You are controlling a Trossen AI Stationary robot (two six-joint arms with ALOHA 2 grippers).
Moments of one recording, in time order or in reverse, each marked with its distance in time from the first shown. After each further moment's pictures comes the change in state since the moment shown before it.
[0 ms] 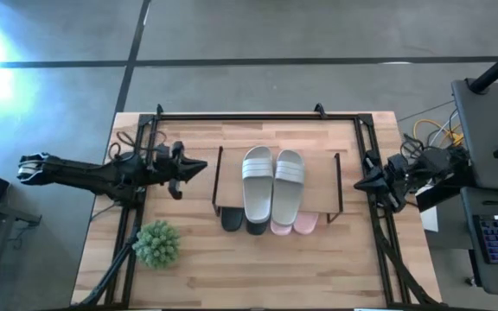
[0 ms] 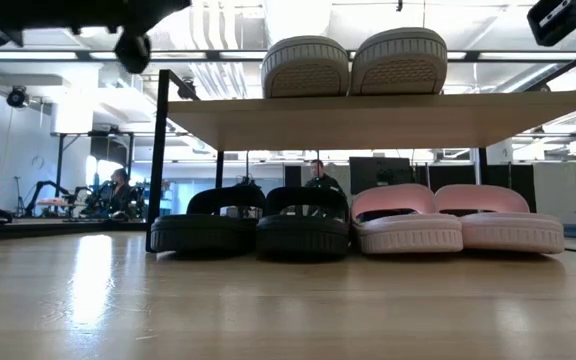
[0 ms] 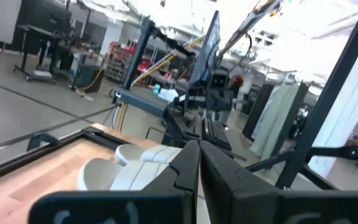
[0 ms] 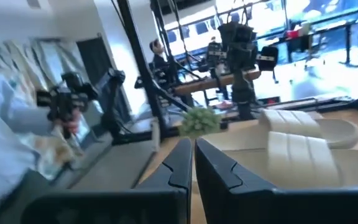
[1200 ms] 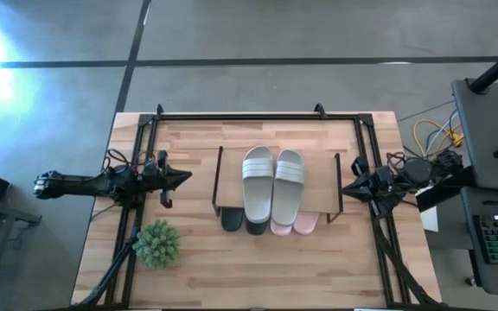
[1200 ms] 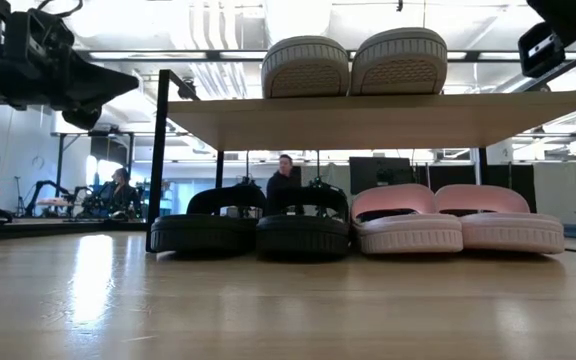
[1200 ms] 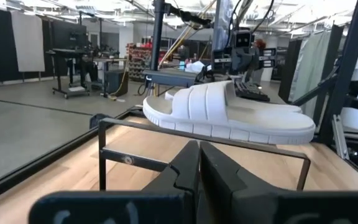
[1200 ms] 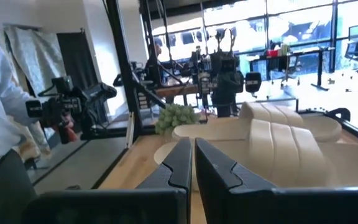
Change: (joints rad) left arm 0.000 -0.554 -0.386 -0.326 -0.048 0.262; right arm 0.000 -0.063 -0.242 0.201 0.073 -0.130
